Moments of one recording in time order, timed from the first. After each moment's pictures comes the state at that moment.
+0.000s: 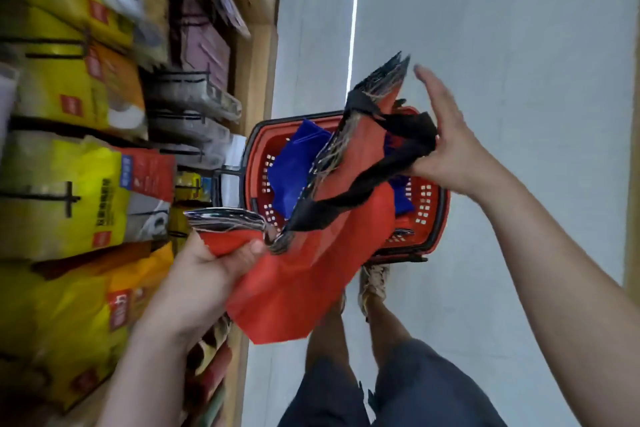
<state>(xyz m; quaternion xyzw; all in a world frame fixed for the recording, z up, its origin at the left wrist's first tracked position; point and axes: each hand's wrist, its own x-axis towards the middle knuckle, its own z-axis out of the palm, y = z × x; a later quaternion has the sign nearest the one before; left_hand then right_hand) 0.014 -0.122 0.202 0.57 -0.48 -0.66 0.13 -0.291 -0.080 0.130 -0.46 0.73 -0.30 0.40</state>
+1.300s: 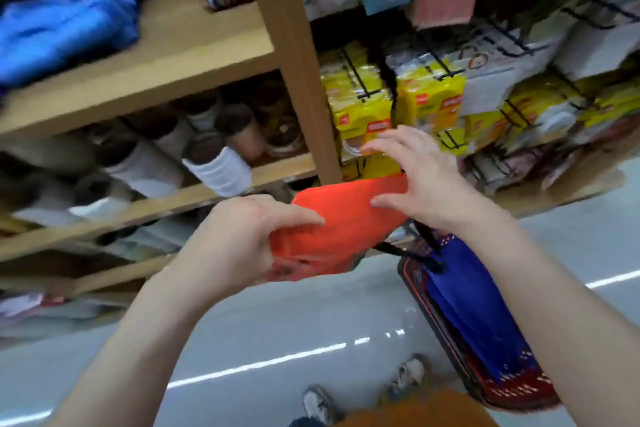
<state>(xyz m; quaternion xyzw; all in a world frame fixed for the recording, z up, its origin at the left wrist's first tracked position) 0.161 0.203 0.475 0.75 -0.64 -0.10 0.15 0.010 -0.016 0.410 -0.92 0.24 -0.08 0.29</state>
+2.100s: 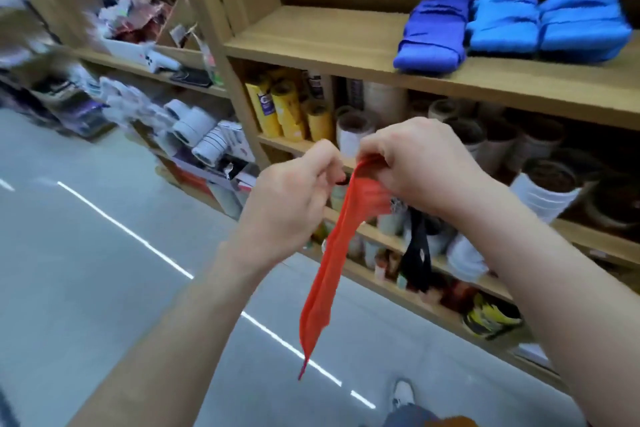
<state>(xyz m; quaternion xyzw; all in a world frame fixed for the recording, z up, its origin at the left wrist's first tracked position) 0.277 0.577 0.520 0.89 -0.29 0.14 0.32 0.286 0.391 0.539 -0.96 -0.21 -0.17 0.09</state>
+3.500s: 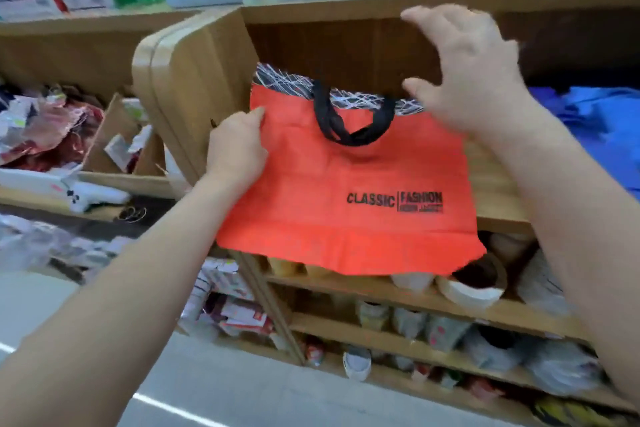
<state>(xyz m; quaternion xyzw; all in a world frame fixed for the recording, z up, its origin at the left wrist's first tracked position) 0.760 0.677 0.556 0.95 -0.20 0.20 0.11 0.631 0.434 0.621 -0.94 0.07 -0.32 0.09</state>
